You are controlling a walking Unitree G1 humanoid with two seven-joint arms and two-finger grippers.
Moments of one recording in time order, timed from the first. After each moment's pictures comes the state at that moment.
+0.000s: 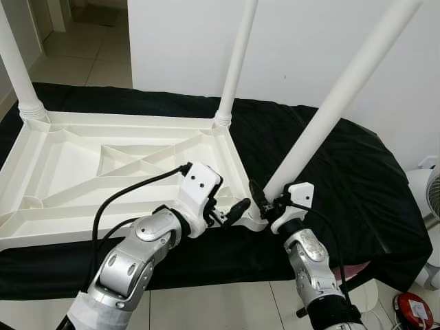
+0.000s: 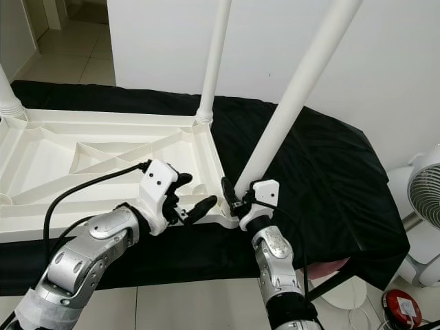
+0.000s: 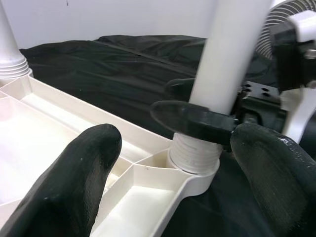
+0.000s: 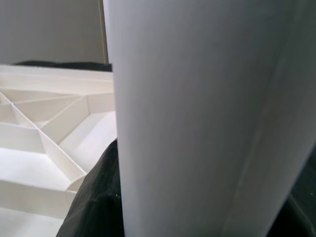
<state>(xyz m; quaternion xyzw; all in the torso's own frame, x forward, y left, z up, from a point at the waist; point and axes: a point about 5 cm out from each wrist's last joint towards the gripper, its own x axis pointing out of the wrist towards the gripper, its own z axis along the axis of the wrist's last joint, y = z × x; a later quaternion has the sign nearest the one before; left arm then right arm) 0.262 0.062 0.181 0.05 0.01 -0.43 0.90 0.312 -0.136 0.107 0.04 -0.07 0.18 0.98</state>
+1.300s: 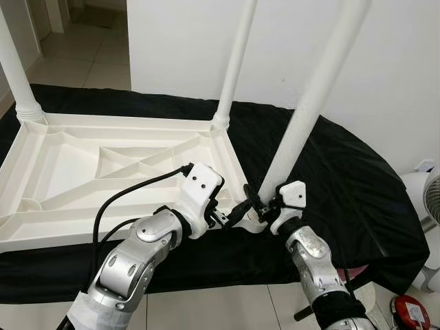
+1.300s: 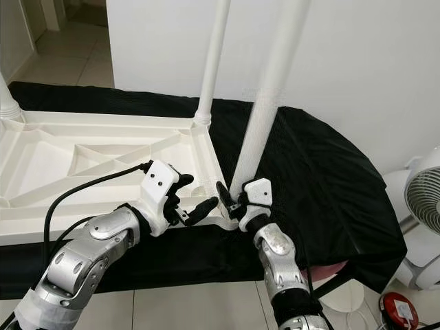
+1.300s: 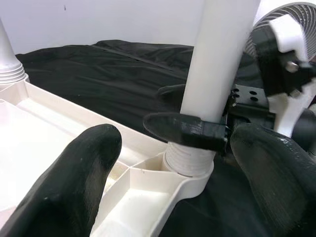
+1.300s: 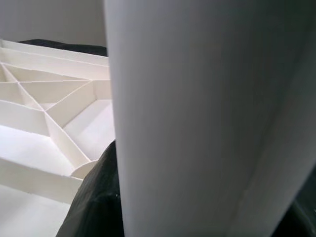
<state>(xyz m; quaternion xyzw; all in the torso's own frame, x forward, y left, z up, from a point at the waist) 0.261 0.060 0.182 0.05 0.01 -0.43 0.90 0.315 -0.138 0.102 0.01 -0.05 0.20 0.98</state>
